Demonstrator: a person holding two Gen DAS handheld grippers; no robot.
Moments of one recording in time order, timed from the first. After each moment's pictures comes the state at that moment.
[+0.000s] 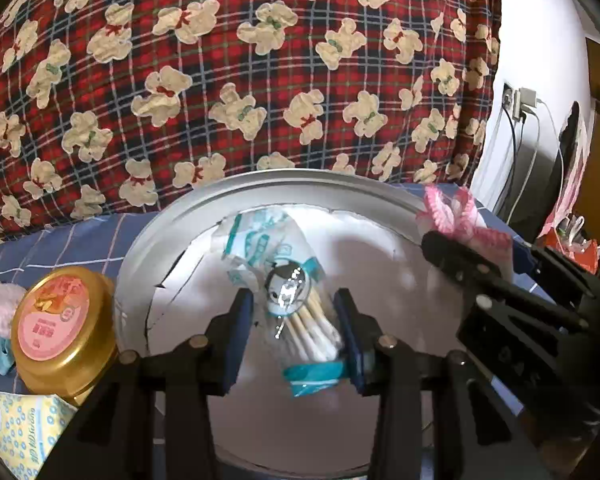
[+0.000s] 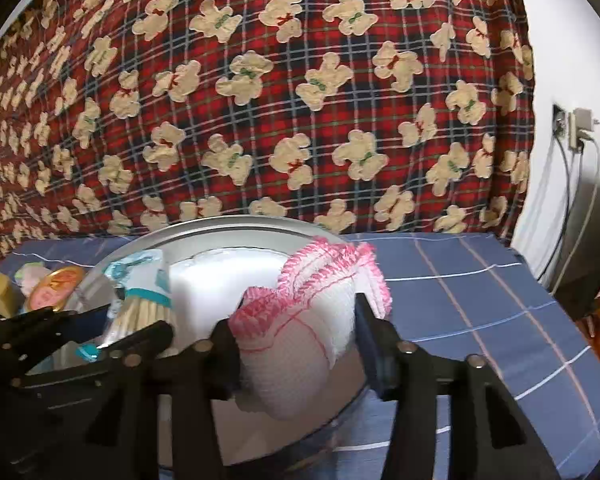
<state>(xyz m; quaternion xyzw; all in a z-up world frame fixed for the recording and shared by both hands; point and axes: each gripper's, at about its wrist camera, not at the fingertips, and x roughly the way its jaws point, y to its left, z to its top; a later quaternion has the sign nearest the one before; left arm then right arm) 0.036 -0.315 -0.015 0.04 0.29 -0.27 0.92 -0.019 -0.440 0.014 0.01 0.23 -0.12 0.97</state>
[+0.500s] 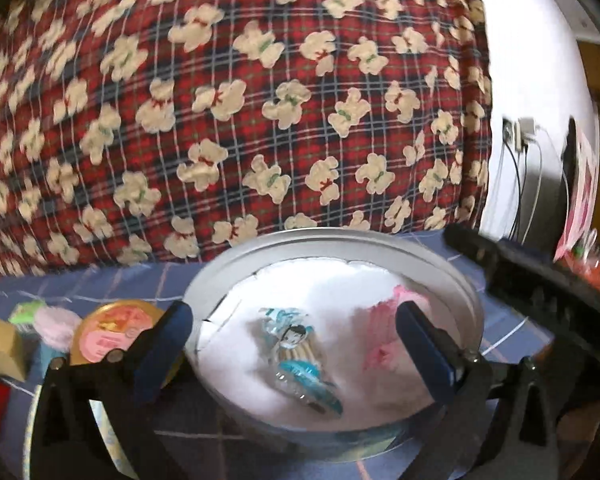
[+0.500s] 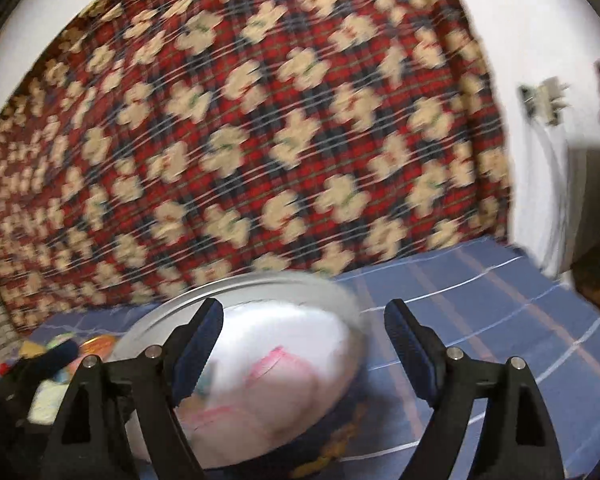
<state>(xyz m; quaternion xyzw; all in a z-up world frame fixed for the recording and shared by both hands) -0.010 -0.294 0.010 0.05 0.18 -0.22 0.96 -0.058 -0.462 0.037 0.09 0.12 -0.13 0.98</state>
